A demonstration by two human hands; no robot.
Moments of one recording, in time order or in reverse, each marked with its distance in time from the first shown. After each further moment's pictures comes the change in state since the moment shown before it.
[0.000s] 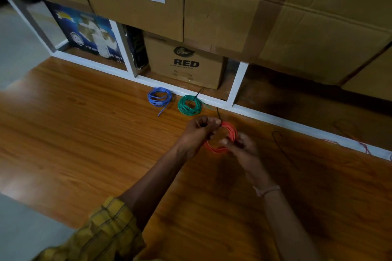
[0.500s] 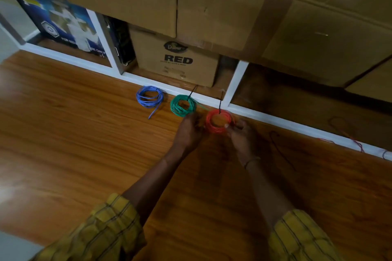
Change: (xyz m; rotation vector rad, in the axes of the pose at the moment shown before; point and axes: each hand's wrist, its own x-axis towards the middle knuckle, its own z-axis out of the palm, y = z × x) left_hand 0.056 -0.032 -0.027 0.600 0.174 0.219; right_hand 0.101 0.025 0.009 -0.159 0.322 0.089
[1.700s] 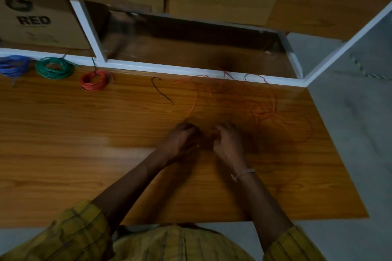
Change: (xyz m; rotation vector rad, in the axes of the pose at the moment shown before) left_hand -0.203 0.112 0.305 0.348 -0.628 0.462; right_hand -0.135 0.183 -0.372 -0.810 0.048 -0.264
